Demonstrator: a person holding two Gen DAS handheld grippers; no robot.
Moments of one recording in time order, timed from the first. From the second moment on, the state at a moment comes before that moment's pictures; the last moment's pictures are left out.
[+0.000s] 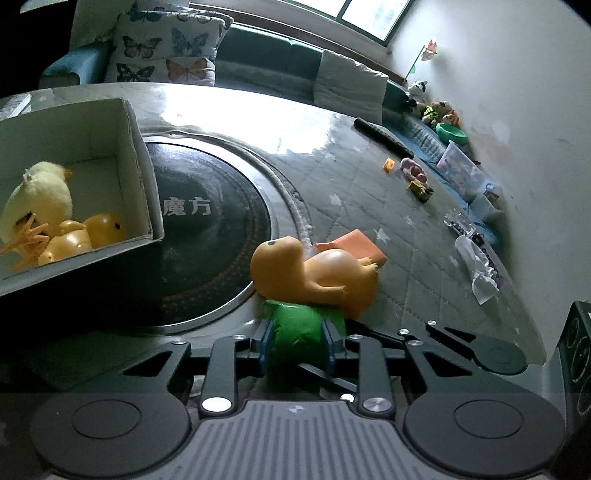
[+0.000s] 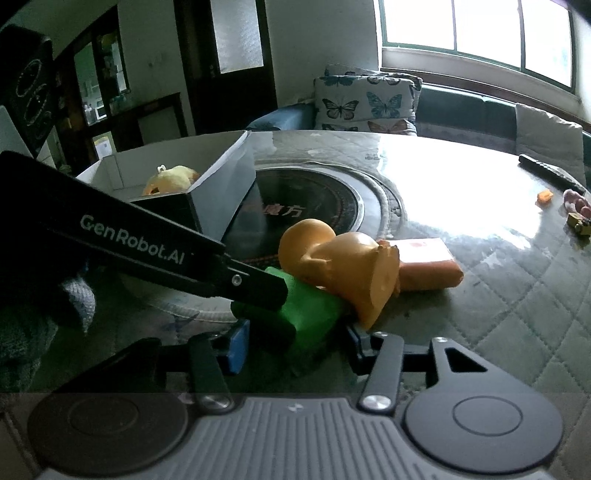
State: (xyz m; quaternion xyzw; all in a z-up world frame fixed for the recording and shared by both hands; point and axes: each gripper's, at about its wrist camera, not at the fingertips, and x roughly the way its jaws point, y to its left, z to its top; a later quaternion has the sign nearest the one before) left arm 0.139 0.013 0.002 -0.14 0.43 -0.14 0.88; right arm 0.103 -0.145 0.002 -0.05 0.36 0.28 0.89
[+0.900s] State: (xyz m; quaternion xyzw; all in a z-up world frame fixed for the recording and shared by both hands) left arm 0.108 0.067 0.066 -0.15 0.34 -0.06 0.93; right arm 0.103 -0.087 0.057 -0.08 0.27 0.35 0.89
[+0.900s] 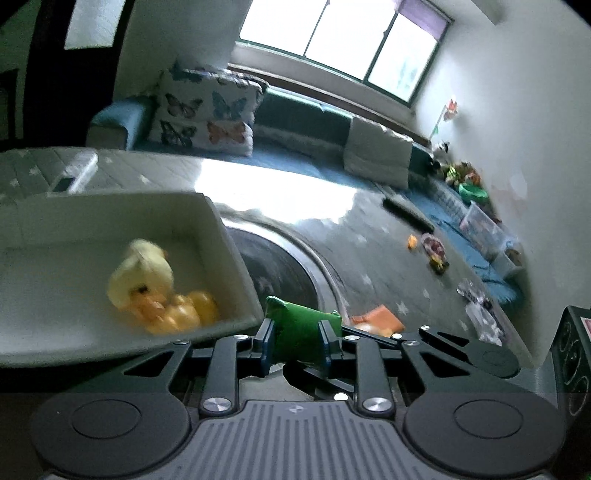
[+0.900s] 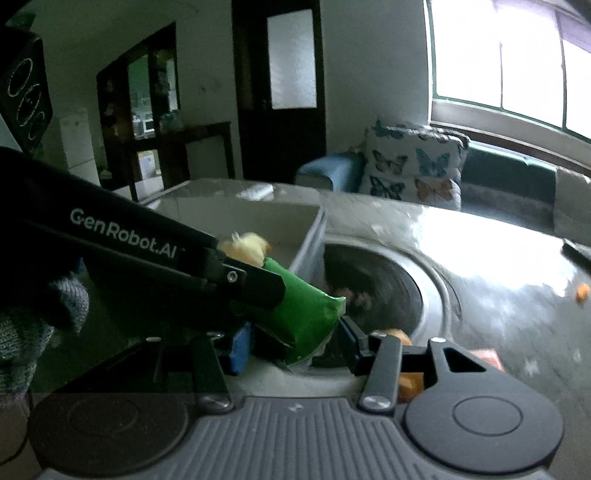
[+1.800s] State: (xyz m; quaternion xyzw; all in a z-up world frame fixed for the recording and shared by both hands) left arm 0.172 0.147 0.052 -0.17 0.34 0.01 0.92; right arm 0.177 0.002 0.038 -0.08 0.27 0.38 0.88
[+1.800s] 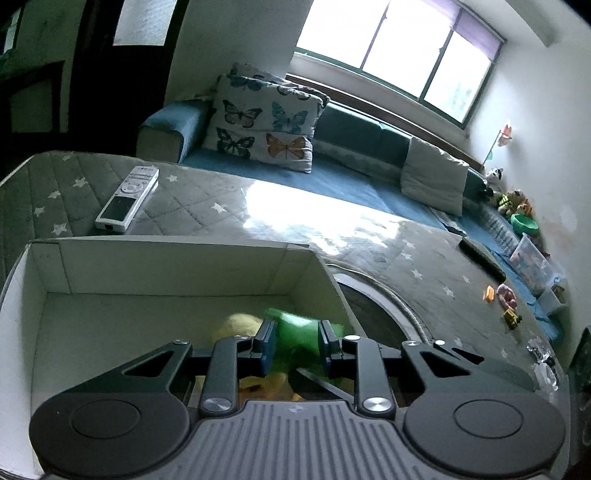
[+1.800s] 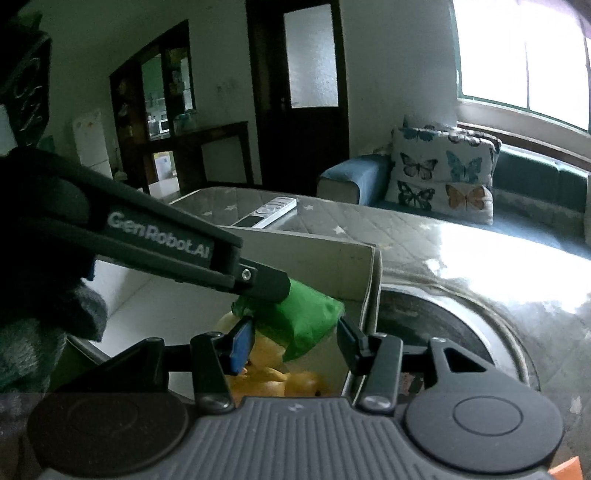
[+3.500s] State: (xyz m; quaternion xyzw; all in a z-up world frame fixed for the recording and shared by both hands) left arm 0.136 0.039 0.023 -0.19 0.40 -0.06 0.89; right arm 0.126 -0.146 0.020 -0.13 0.31 0.31 0.89
